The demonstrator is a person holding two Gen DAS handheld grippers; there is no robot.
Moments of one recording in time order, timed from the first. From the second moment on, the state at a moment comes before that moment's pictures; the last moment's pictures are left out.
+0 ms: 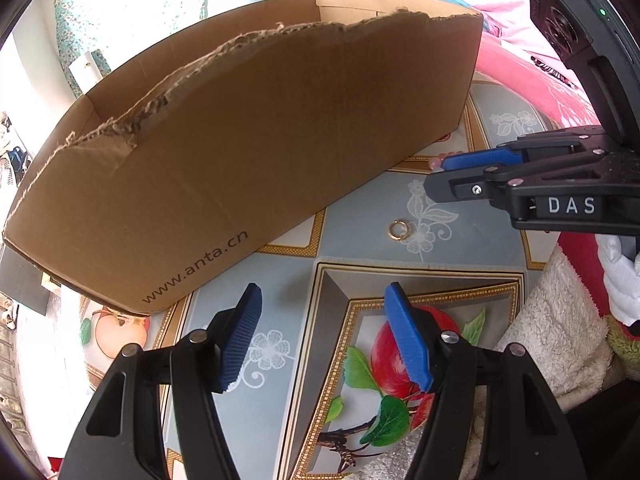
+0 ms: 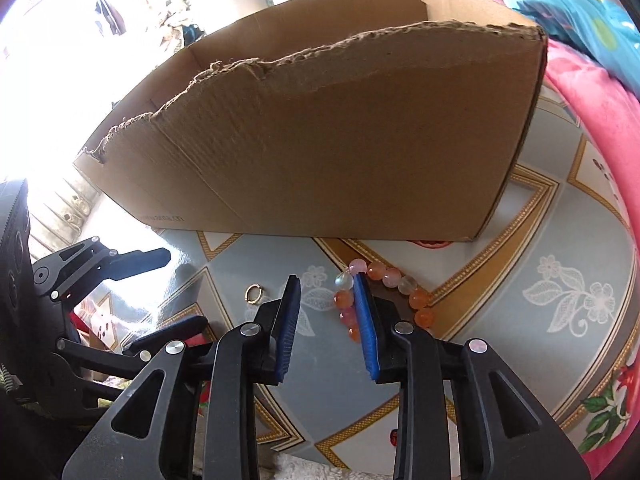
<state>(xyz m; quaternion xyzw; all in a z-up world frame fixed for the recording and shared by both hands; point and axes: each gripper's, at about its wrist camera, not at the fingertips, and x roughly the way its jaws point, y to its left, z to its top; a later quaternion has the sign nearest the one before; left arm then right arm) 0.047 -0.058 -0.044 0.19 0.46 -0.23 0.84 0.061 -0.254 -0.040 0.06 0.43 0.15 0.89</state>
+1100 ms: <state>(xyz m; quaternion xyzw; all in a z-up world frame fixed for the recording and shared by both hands) 0.058 -0.057 -0.046 0.14 0.49 -0.24 0.83 0.075 -0.242 -0.047 0.05 0.42 0.11 0.90</state>
